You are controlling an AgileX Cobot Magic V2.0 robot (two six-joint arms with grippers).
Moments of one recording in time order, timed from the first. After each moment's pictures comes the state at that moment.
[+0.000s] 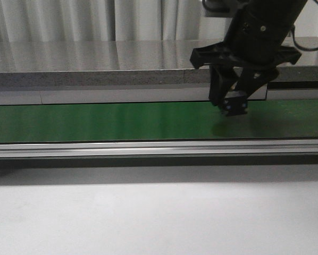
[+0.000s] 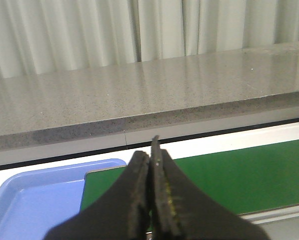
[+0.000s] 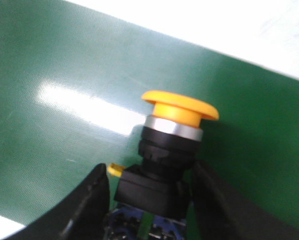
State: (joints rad) left arm -0.10 0.16 -0.31 -0.09 0.25 0.17; right arm 0.35 1.75 -1.30 0.04 0.66 0.05
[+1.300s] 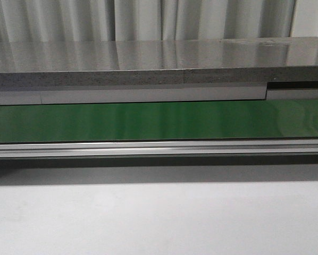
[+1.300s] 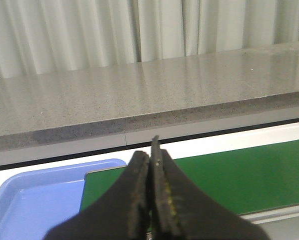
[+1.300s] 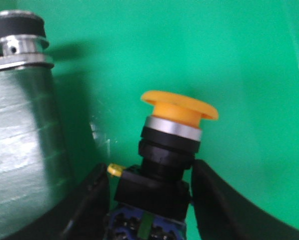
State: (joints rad) left arm -0.10 0.16 -0.31 -0.09 0.25 0.17; right arm -0.37 1.85 -1.31 -0.08 0.64 -0.06
